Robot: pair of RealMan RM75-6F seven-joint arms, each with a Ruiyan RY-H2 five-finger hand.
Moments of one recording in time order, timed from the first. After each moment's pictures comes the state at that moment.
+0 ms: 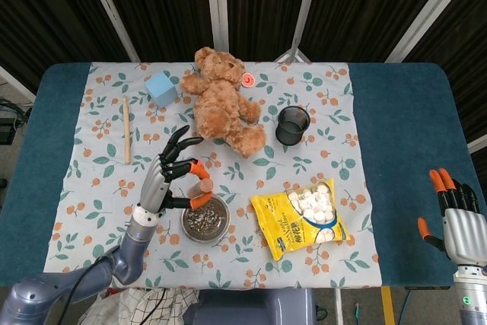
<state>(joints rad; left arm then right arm) -0.74 -1.94 -0.18 -0.92 1.71 1.81 -0.64 0.07 -1.13 0.10 -1.65 -1.39 1.46 -0.08</state>
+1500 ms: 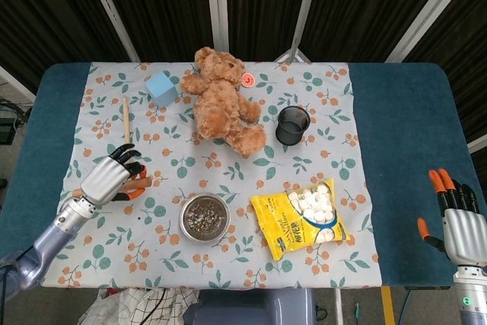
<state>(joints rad) -0.56 -1.63 0.09 -0.74 1.73 1.45 -0.36 0.07 -1.13 0.10 -1.65 -1.40 1.46 -0.08</state>
